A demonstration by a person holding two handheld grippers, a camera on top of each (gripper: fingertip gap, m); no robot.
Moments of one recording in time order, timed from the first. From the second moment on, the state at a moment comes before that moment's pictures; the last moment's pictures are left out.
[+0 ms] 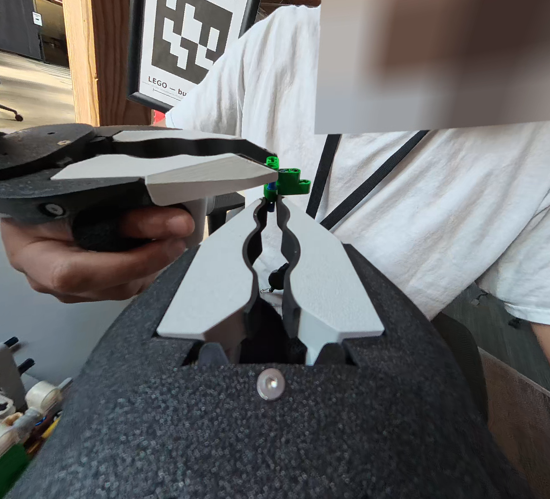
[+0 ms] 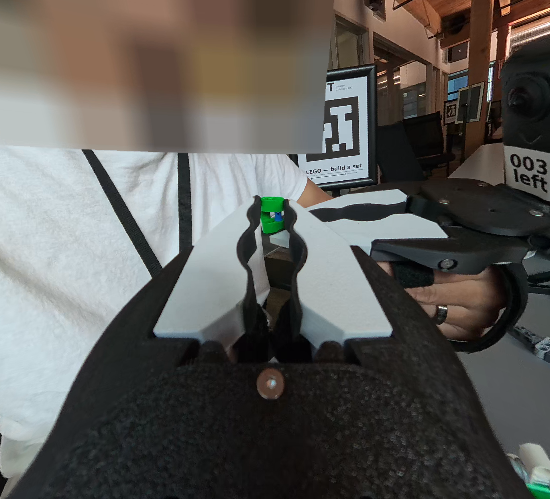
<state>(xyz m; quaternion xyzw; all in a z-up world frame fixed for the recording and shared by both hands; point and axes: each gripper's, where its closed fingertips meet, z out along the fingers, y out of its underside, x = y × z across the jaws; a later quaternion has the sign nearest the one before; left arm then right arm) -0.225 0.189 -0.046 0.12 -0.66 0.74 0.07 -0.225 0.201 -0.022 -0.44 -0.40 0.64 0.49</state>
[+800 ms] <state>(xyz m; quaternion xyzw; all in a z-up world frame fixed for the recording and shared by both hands) -0.247 0.179 -0.052 0.09 -0.64 0.74 0.22 -0.236 0.189 -0.036 -0.44 -0.47 0.61 0.47</state>
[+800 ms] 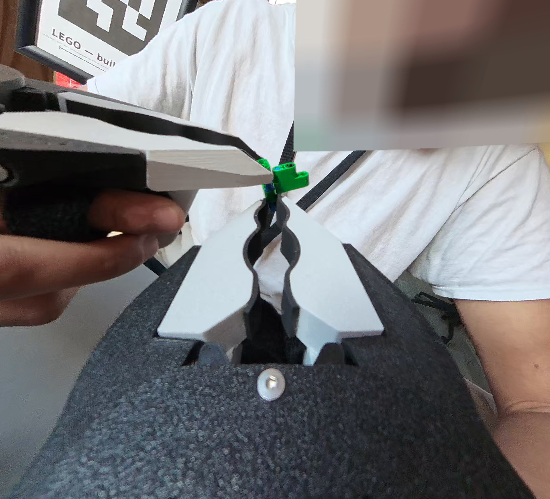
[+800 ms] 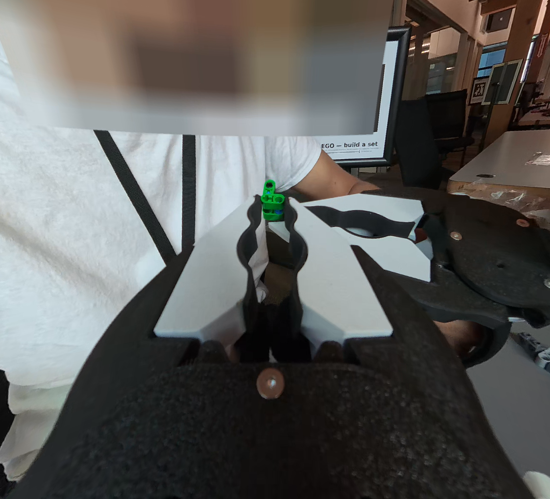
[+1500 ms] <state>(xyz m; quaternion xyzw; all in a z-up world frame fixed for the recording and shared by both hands) -0.241 0.184 -0.057 0.11 -0.63 0.74 0.21 -0.231 0.199 -0.043 -0.48 -0.46 0.58 0.47</state>
